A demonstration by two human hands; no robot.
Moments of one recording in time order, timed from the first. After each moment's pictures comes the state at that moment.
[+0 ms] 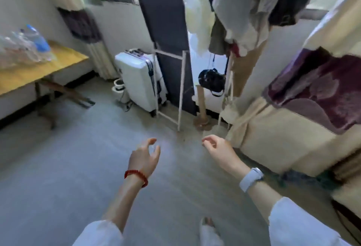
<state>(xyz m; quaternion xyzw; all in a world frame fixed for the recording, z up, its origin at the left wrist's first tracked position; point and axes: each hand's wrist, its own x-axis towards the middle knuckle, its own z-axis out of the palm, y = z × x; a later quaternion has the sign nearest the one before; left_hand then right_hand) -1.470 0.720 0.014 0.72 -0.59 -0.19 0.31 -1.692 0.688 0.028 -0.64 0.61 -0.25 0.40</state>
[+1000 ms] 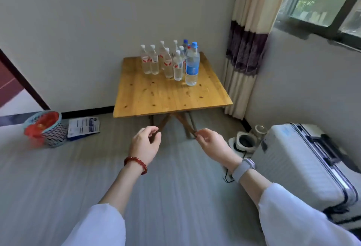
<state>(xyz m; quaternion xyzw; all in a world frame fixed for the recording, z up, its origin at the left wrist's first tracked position) -0.707 0.249 0.052 0.87 -0.26 -0.02 0.42 -0.828 0.084 0.061 -0.88 0.27 -0.08 0.39</state>
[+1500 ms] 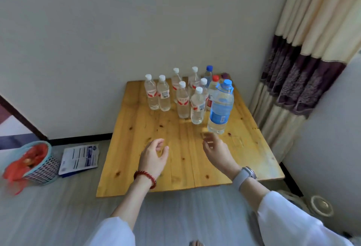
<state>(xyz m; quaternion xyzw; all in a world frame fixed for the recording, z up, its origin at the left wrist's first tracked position) -0.344 0.020 0.009 0.87 -0.21 -0.05 0.43 -0.435 -0.151 0.019 -0.85 0.27 -0.12 0.44</state>
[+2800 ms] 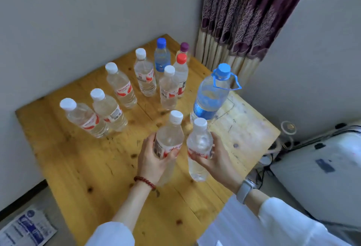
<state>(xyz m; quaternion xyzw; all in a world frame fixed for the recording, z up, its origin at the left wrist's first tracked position) -0.101 -0.111 -0.079 0.75 -0.41 -0.25 0.46 -0.278 -0.179 -0.062 -0.66 0.50 -0.22 0.52</state>
